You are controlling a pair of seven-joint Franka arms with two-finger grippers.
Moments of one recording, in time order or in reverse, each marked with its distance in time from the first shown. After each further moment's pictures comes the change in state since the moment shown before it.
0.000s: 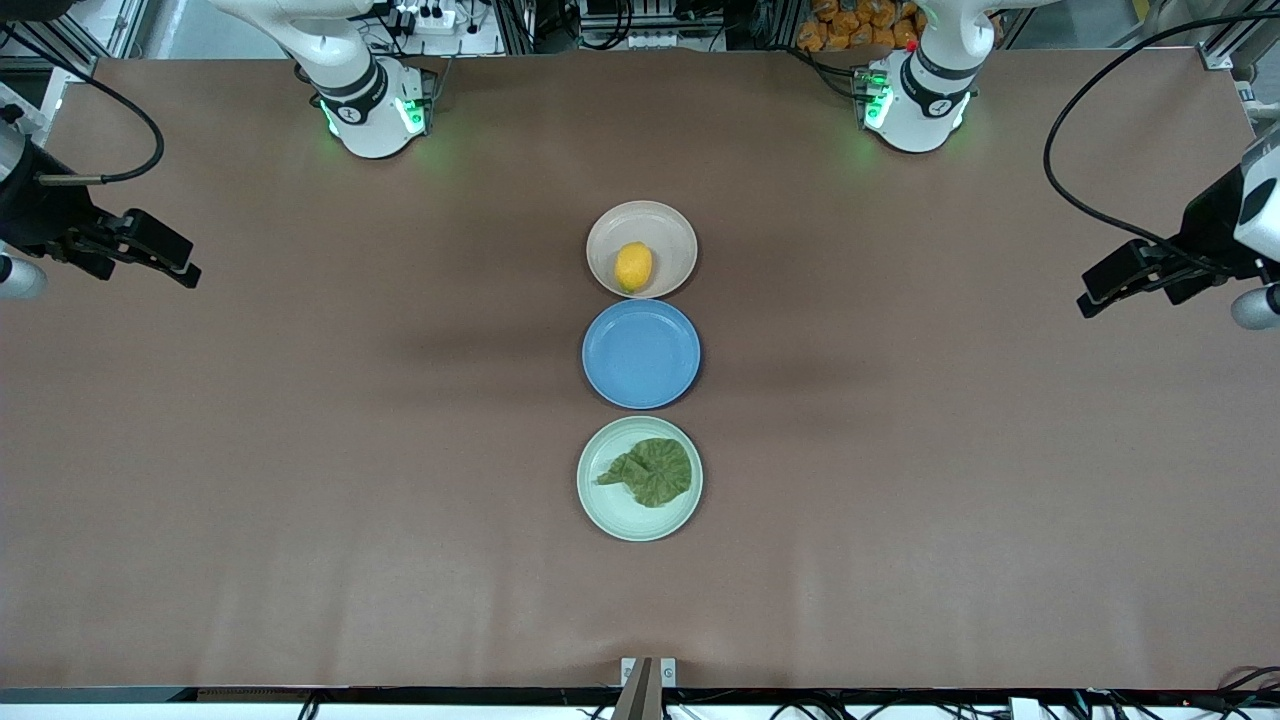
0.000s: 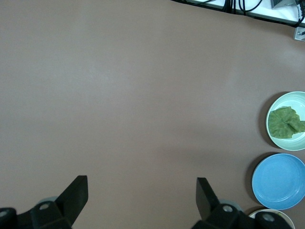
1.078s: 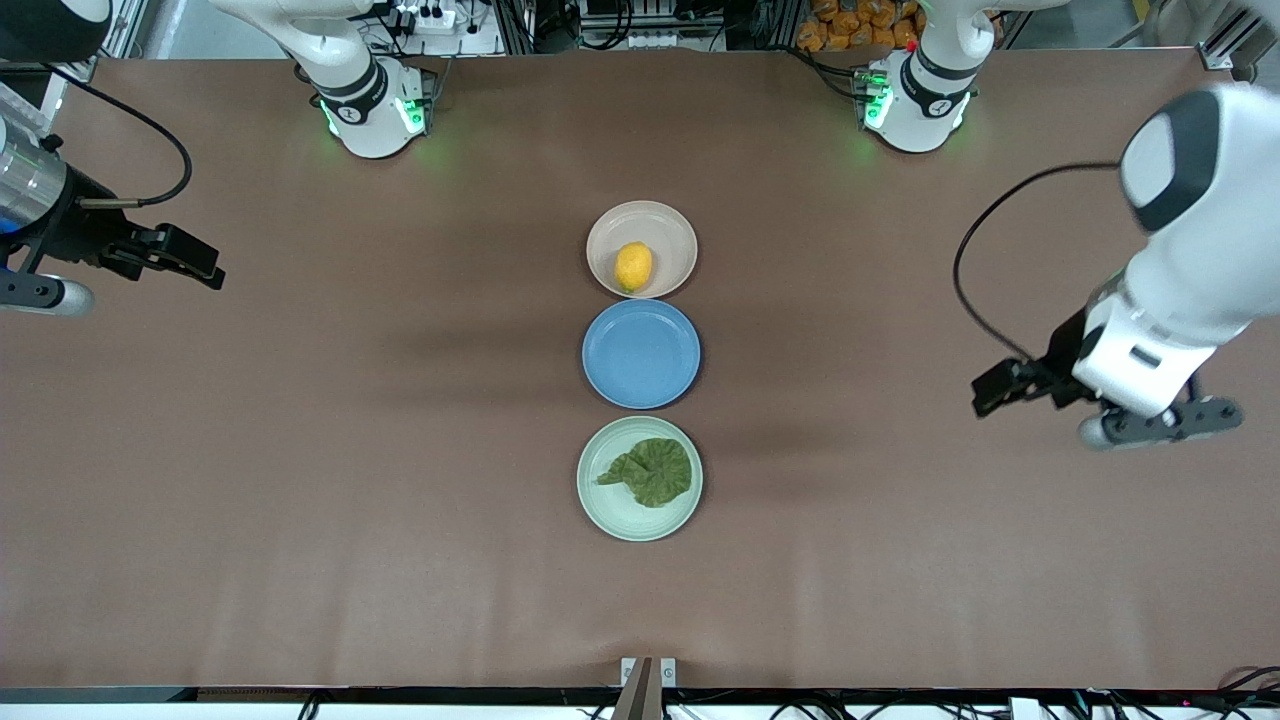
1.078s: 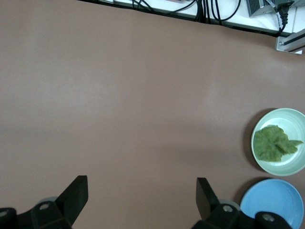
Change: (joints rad) left arm -0.094 0.162 -0.002 0.007 0.000 0.190 -0.051; right arm 0.006 0.002 -0.004 -0.069 0.000 -0.019 0.004
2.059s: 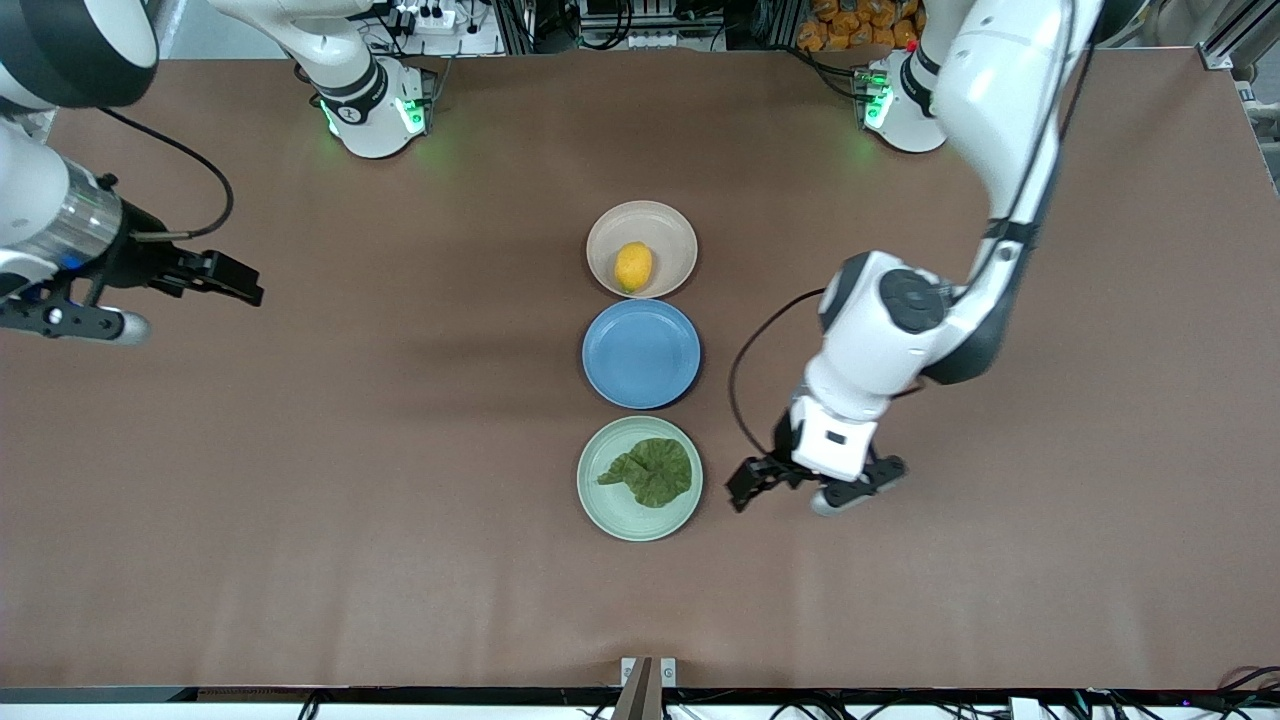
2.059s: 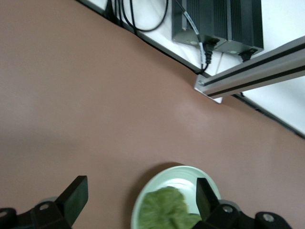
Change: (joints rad) left arm -0.261 0.370 -0.001 -0.003 0.000 0.680 -0.462; right arm 0.037 0.038 -0.004 -0.001 0.007 0.015 0.040
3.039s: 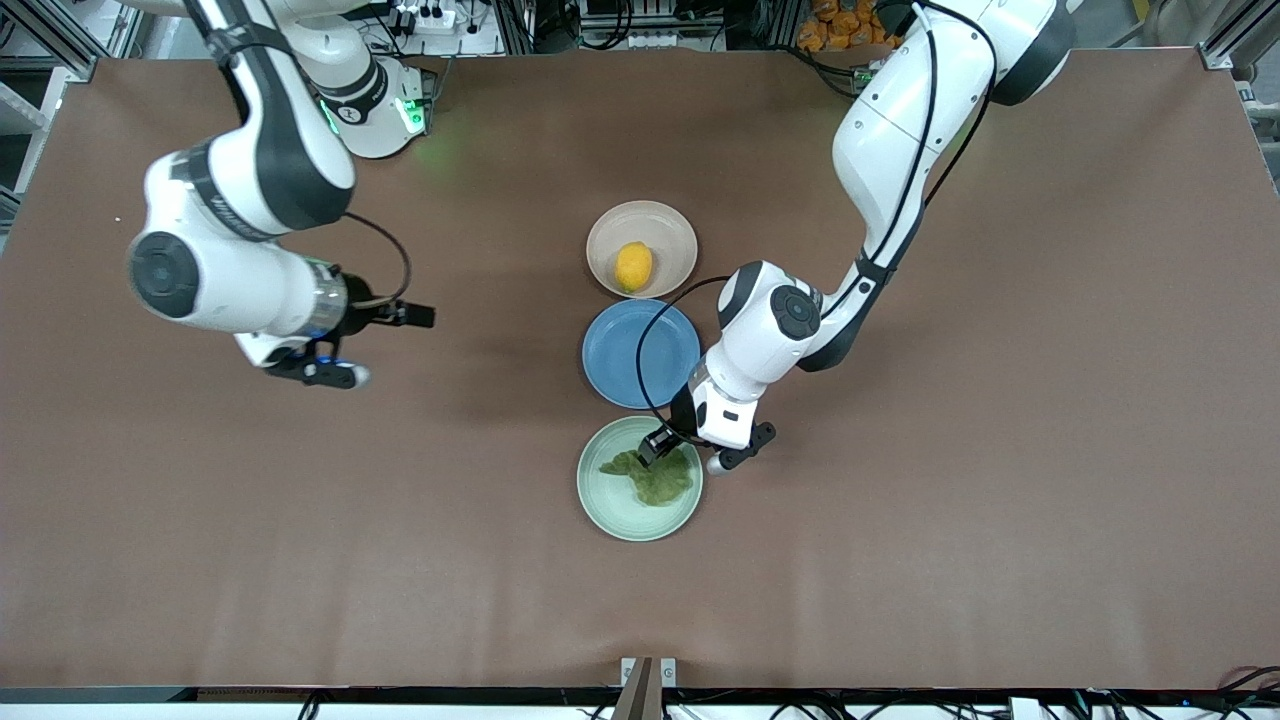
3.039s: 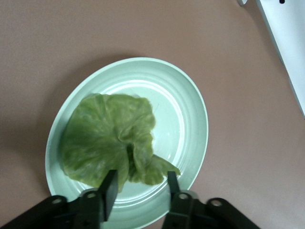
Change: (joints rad) left arm -0.156 0.259 -0.098 -0.042 -0.254 0.396 -0.206; right arm 0.133 0.140 0.001 -0.237 0.181 0.223 0.128
